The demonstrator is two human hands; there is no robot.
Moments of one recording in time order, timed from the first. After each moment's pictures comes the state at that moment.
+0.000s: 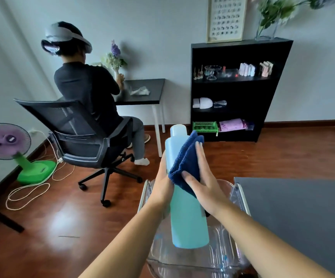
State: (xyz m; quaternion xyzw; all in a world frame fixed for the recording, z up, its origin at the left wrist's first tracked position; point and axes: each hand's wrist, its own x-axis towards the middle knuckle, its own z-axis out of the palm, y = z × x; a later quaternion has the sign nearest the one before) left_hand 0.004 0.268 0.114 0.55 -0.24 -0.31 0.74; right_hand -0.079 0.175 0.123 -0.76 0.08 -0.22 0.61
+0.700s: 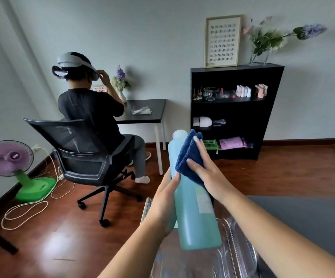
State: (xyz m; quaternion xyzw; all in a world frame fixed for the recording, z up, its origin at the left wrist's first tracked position) left_hand -0.017 0.278 0.147 0.47 -0.23 -0.36 0.78; right_hand -0.075 0.147 0.176 -0.75 0.00 -0.21 0.63
